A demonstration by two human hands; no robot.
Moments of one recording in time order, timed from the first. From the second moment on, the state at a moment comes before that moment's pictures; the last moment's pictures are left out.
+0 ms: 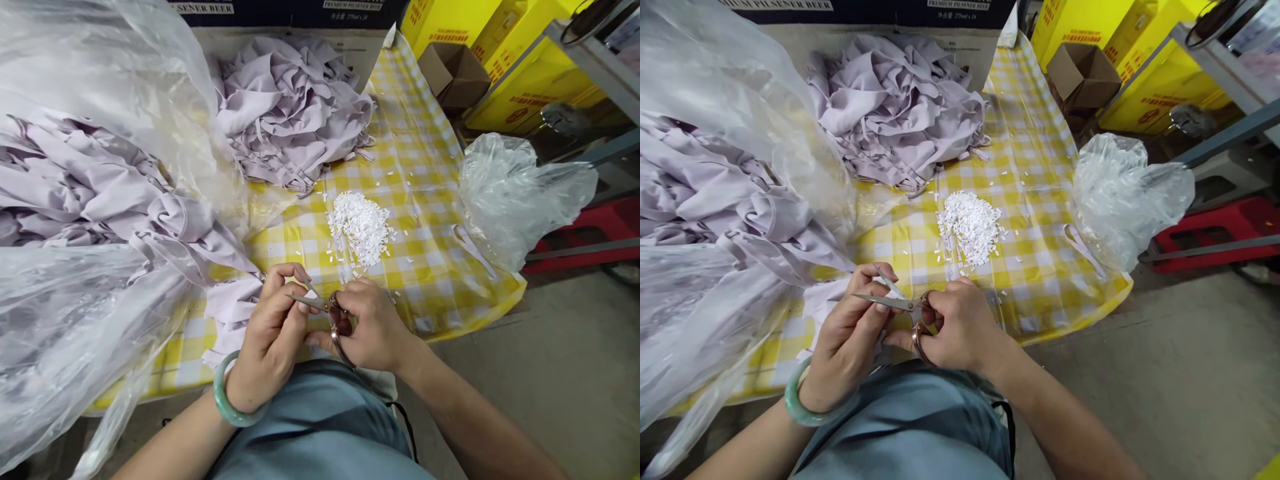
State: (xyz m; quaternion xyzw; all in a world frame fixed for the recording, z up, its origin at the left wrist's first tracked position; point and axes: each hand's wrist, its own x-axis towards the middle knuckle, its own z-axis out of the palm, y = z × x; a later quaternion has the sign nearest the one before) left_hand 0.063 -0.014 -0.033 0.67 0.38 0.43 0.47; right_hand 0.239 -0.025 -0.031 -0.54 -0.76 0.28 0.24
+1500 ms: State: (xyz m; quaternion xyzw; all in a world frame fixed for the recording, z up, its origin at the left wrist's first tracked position) left_hand -0.037 -0.017 -0.034 0.82 0.47 0.27 0.19; right_hand 0.174 -0.020 -0.061 -0.46 -0.73 0.29 0.42
